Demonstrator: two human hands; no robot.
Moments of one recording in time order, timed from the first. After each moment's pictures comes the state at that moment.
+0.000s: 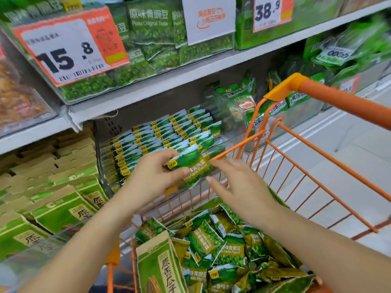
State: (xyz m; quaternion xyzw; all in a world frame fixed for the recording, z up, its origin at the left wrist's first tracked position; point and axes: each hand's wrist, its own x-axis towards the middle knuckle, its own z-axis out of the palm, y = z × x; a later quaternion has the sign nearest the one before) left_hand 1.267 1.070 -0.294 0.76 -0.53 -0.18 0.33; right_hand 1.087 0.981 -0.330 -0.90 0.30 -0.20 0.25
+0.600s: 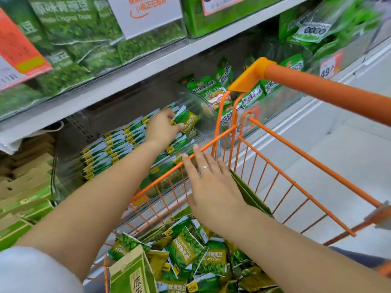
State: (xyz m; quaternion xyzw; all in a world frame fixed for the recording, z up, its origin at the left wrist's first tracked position) left_hand 1.288 0.888 -0.330 0.84 -0.47 -0.03 0.26; right_hand 1.086 0.963 -0.342 -0.94 0.31 -0.06 0.14
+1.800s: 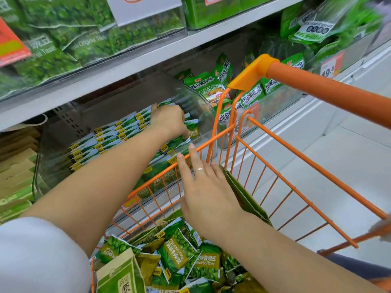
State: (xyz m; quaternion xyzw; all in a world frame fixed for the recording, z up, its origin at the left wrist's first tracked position) left_hand 1.279 0.855 -0.323 0.82 -0.56 0.07 -0.06; right_hand 1.088 0.965 -0.344 -0.94 0.30 -0.06 0.15
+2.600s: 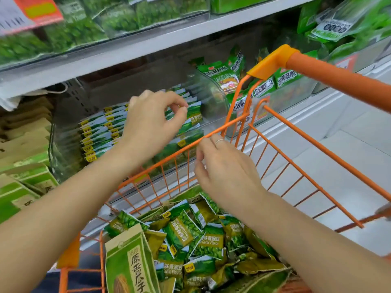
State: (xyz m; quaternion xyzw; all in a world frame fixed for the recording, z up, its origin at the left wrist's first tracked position) left_hand 1.239 0.986 -0.284 0.74 -0.60 0.12 0.30; right_hand 1.074 0.966 -0.321 -0.92 0.30 -0.20 0.12
